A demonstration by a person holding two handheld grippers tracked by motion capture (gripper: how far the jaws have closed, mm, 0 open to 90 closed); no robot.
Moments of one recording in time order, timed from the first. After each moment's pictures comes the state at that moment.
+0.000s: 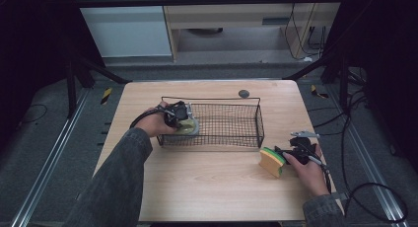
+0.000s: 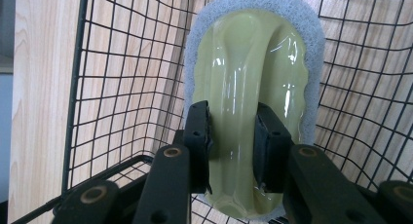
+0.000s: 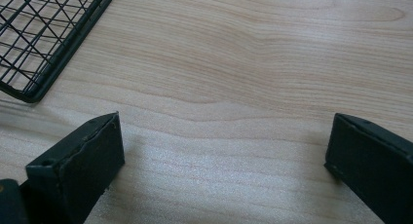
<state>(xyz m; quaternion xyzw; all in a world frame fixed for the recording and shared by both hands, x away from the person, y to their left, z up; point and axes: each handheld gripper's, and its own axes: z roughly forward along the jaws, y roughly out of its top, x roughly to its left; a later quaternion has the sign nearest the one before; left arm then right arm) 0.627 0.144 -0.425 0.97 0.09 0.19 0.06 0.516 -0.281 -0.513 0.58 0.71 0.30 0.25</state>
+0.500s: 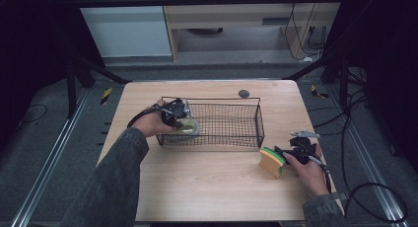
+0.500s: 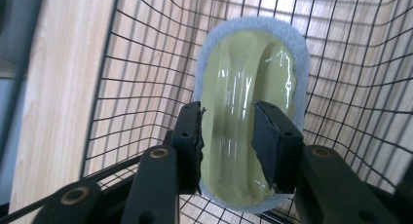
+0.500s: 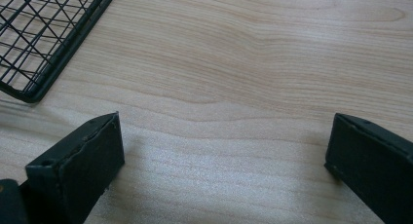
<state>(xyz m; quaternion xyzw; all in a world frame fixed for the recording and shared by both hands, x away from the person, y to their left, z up) 0.618 0.149 -0.405 0.97 0.10 0.20 0.10 0.516 -0.281 -0.512 0.58 0.71 0.30 0.25</state>
